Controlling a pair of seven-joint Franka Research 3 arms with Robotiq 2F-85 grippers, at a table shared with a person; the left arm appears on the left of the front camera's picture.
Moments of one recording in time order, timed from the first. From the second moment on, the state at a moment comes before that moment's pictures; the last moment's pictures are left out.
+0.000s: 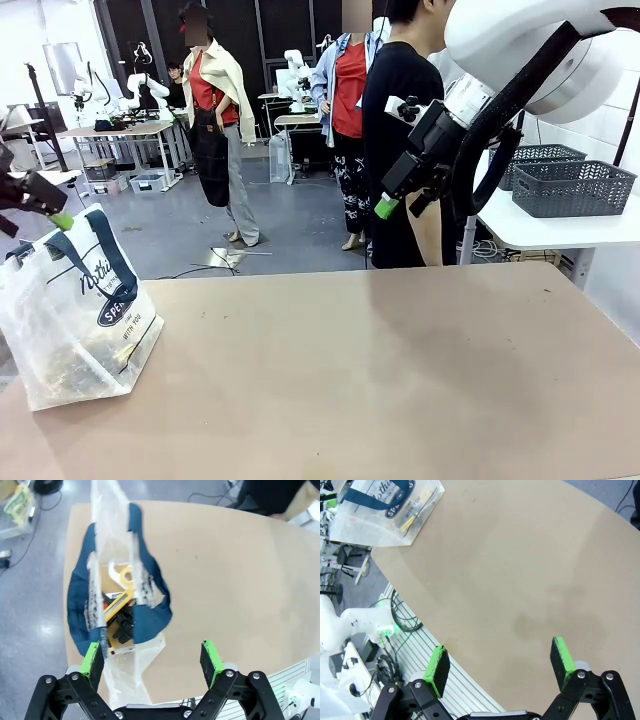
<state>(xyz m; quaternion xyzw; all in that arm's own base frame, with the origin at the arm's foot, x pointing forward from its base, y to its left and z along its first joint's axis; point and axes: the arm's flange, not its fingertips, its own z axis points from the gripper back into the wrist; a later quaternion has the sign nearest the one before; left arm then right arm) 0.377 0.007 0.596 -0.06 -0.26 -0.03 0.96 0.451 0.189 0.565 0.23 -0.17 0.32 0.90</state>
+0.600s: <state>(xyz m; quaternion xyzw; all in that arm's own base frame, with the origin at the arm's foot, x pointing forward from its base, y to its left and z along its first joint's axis) 0.377 -0.080 0.588 -0.24 -0.21 -0.24 0.92 0.446 0.206 0.562 0.24 -0.20 0.39 0.87</state>
